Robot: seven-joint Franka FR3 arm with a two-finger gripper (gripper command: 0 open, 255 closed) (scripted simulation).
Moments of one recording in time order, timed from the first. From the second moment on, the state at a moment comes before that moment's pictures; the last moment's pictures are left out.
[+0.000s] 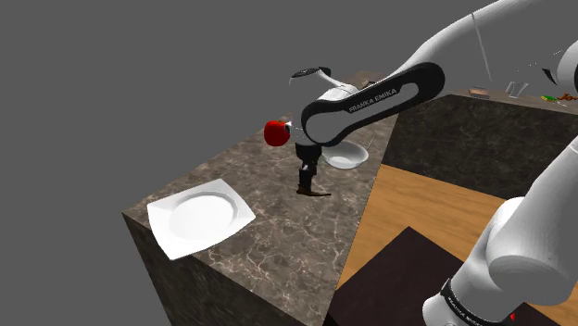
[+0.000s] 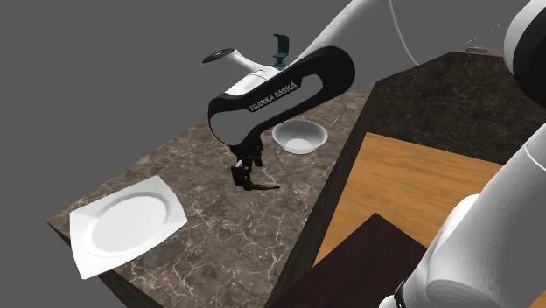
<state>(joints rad) 0.15 -0.07 0.16 -2.25 -0.13 2.07 -0.24</state>
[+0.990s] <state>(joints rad) 0.14 -0.02 0.16 -2.30 -0.16 2.17 -0.23</state>
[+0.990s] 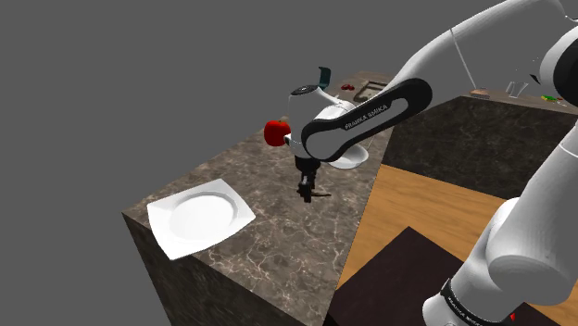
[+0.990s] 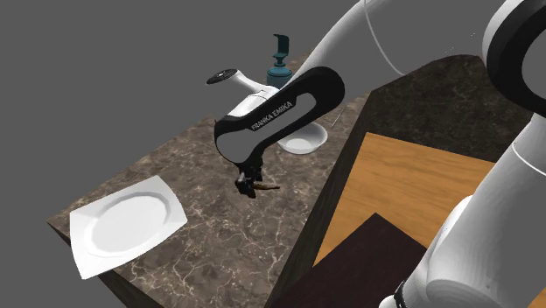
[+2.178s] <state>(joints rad) 0.15 -0.07 0.16 -2.24 -0.14 2.07 -0.25</state>
